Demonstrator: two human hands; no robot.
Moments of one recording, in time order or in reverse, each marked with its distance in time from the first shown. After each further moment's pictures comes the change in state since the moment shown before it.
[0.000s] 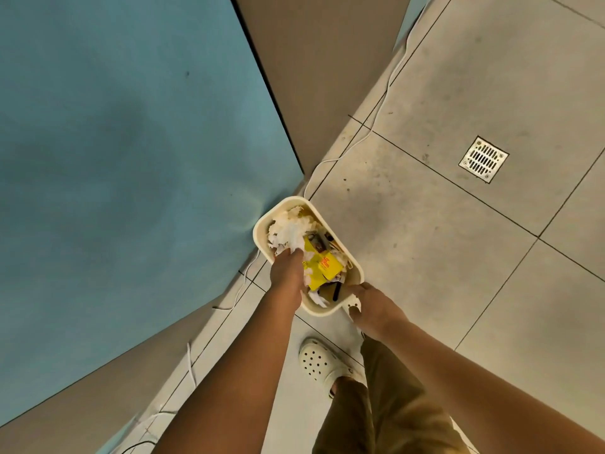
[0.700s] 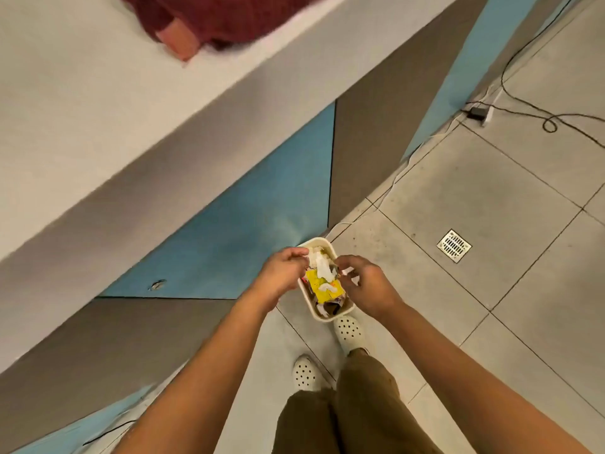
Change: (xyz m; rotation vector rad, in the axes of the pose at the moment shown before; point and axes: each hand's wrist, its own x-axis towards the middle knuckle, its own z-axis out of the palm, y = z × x) left_hand -0.268 0.064 -0.114 0.220 -0.146 0.425; right_hand -0.191 -0.123 -0.131 0.274 0.319 -0.396
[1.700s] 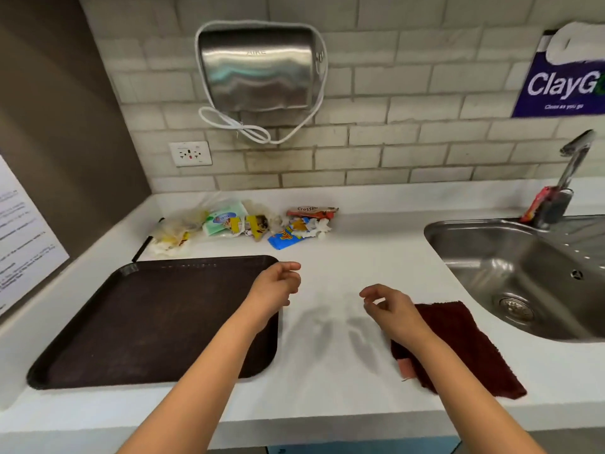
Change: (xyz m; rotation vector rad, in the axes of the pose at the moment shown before) left_hand -0.236 0.185 -0.288 -0.421 0.686 0.519; right_hand 0.037 -0.441 -0.100 -0.074 -0.203 -0.681
